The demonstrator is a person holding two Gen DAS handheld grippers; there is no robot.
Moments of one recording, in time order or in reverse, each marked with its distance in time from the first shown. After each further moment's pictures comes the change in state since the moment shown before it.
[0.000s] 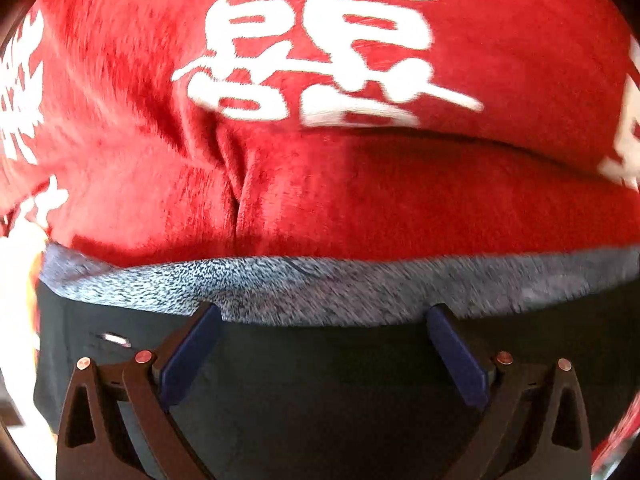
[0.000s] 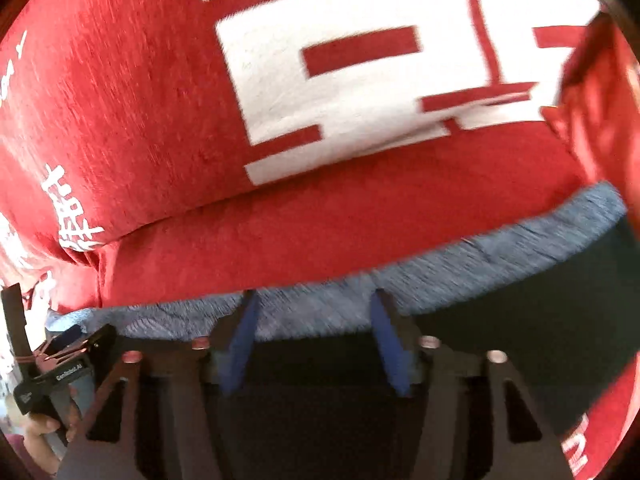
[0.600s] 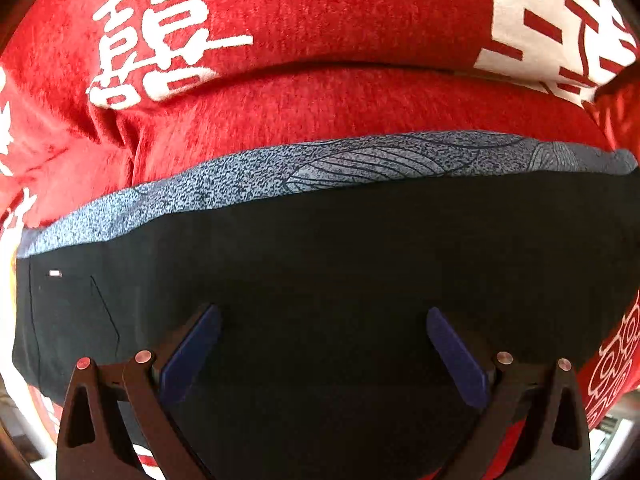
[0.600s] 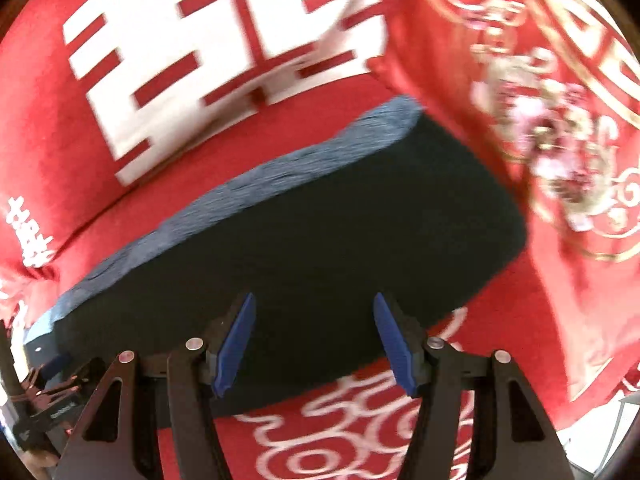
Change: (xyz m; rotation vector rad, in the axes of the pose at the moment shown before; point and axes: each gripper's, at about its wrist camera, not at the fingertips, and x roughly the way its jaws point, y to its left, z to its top) left arm -0.043 -0.121 -0.049 0.087 0.066 -0.072; right arm -0.062 -0.126 -0.053 0.173 -0.003 -0.164
